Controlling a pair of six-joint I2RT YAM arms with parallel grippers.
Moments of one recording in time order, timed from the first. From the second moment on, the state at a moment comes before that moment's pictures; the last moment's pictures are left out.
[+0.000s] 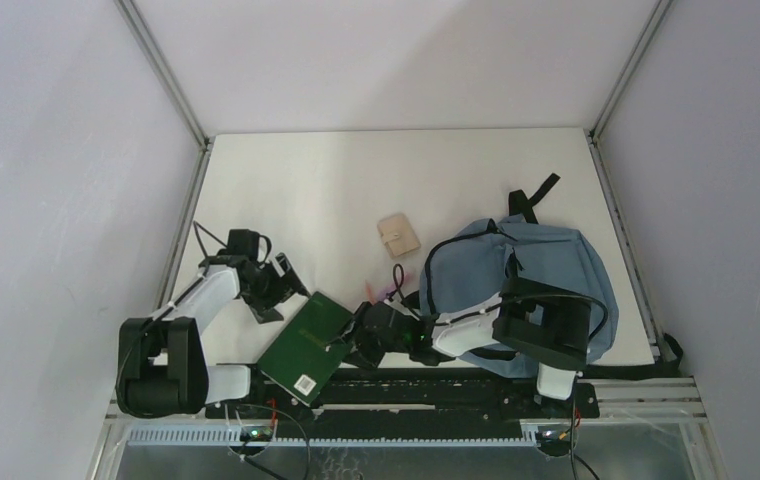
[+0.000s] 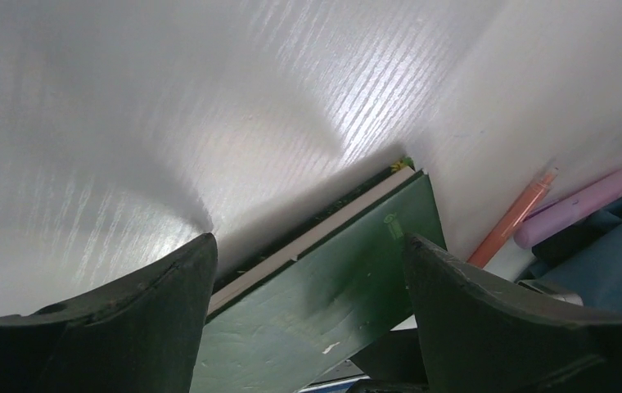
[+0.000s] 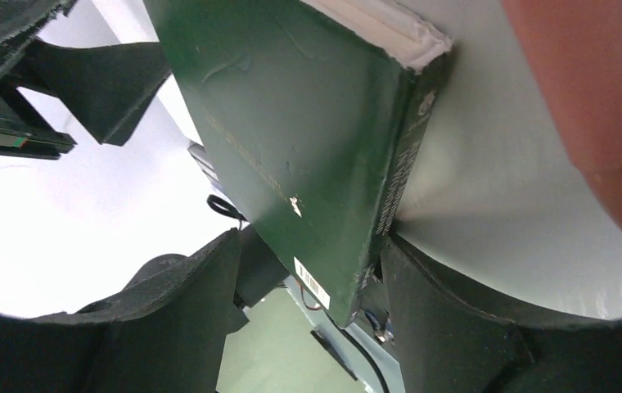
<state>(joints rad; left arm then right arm) -0.01 1.28 0.63 -0.63 0.25 -0.63 1.26 1.79 0.73 0.34 0.01 1.80</state>
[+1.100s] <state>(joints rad) 0.01 1.33 0.62 -0.50 0.40 -0.62 1.08 1.95 0.83 0.65 0.04 1.49</state>
